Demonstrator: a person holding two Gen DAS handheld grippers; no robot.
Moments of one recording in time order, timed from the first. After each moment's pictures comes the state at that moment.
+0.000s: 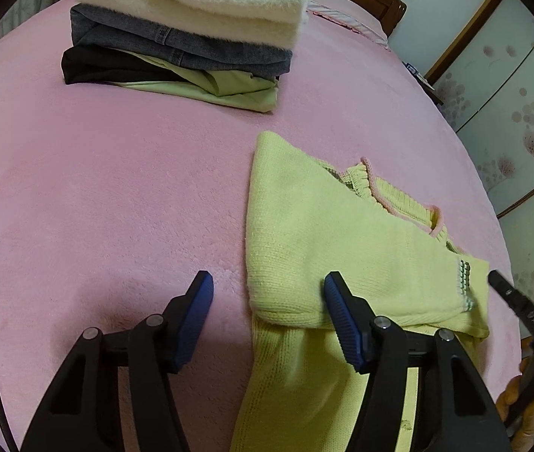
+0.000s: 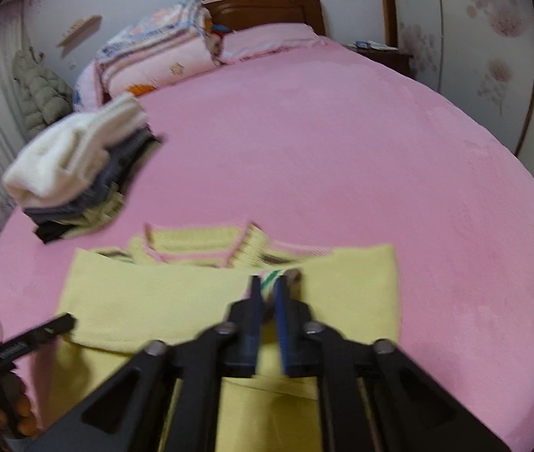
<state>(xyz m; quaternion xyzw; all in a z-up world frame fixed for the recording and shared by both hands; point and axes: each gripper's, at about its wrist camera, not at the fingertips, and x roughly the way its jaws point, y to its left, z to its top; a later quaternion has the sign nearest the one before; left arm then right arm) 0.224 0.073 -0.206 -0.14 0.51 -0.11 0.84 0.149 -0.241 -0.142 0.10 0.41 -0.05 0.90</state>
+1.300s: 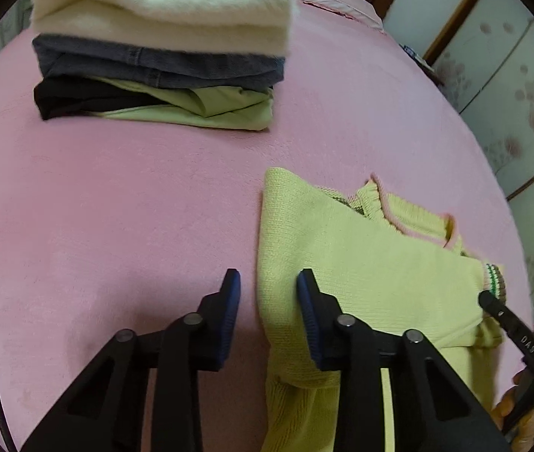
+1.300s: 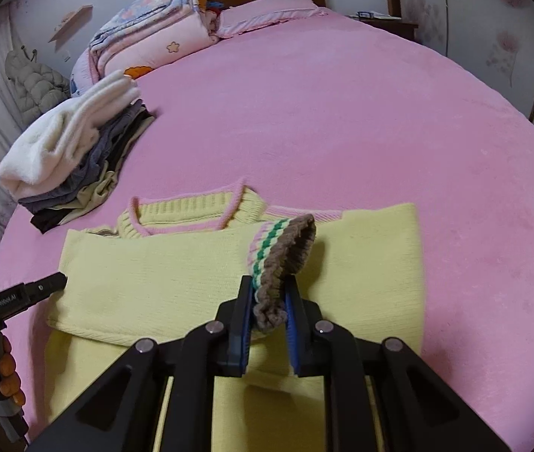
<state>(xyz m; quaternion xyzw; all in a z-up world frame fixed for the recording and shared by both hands) 0.262 0.063 -0.201 -0.08 0.52 -0.11 0.84 0.160 -0.247 -0.176 0.14 0.45 -0.03 0.88</state>
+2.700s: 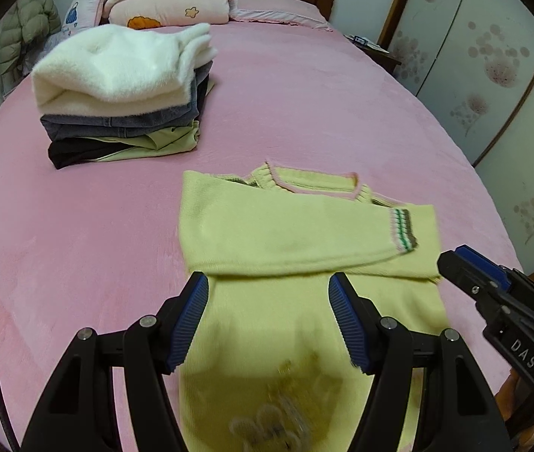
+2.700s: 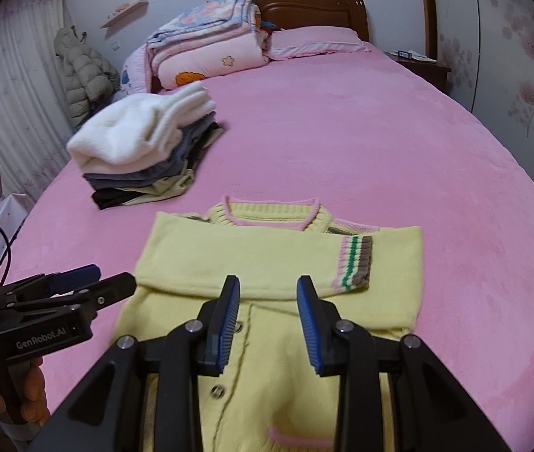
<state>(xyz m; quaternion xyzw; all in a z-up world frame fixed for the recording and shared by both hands) 0.145 0.007 -0.094 -0.01 0.49 -0.15 0.86 0.084 -0.186 -0.086 0.08 0.41 0.03 0.91</state>
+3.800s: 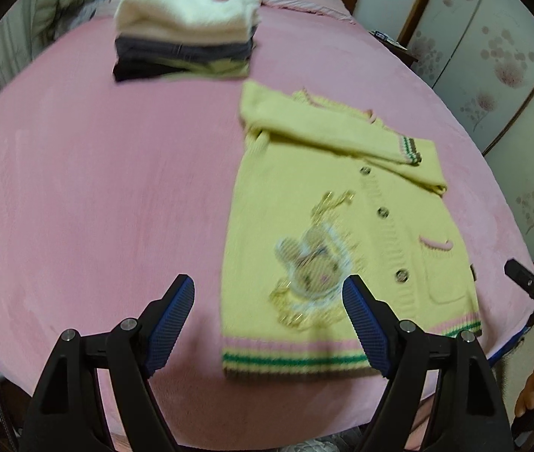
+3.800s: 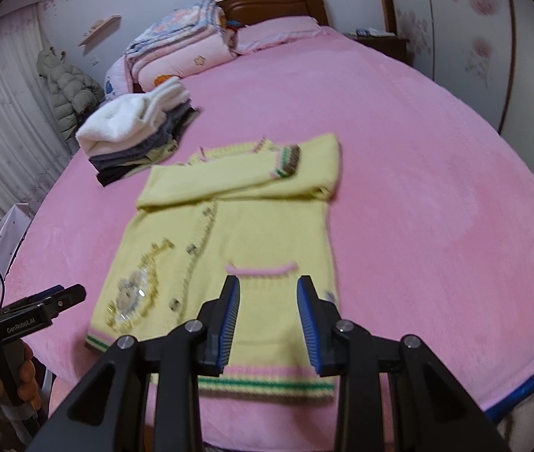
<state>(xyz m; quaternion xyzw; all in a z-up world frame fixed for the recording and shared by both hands) 0.009 0.082 -0.132 -0.05 0.51 -0.12 0.85 -0.069 -0.234 -0.104 0.14 0.43 -0.01 0.89</state>
